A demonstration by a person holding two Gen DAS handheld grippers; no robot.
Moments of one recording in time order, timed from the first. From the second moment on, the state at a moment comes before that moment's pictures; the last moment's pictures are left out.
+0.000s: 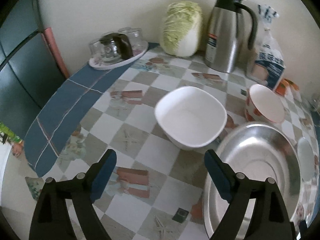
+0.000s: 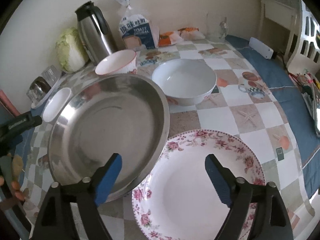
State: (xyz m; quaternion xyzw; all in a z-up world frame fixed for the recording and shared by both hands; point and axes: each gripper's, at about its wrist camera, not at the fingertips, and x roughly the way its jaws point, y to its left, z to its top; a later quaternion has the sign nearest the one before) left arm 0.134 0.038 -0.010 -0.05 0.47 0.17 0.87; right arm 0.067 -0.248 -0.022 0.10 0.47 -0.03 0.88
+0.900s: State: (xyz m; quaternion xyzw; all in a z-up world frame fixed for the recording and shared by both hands) left arm 0.142 0.036 -0.015 -0.03 0.46 0.25 0.85; right arm 0.053 -0.254 -0.002 0.10 0.39 -0.05 0.91
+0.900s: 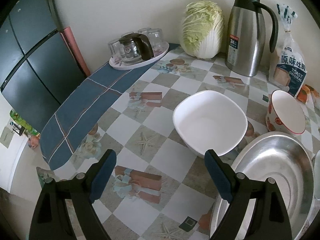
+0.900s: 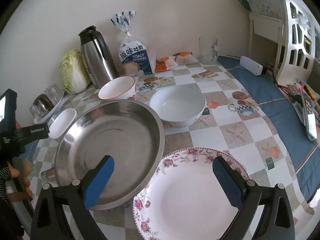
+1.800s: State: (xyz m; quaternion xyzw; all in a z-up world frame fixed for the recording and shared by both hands) left arm 0.140 0.042 -0.016 -0.04 0.46 0.26 0.85; right arm 0.053 -0.252 -0.005 0.08 0.39 -0.06 0.91
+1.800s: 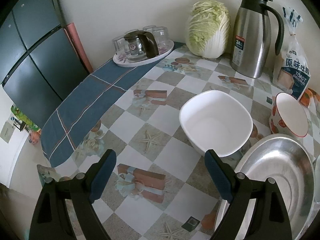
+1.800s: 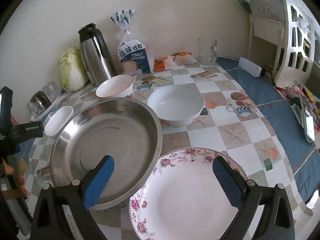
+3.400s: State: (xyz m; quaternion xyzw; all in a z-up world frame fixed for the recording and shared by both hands) left arm 0.091 0.041 0.008 -0.15 0.44 0.06 0.88; right arm 0.045 -0.230 0.013 0.03 0.32 -0.05 0.94
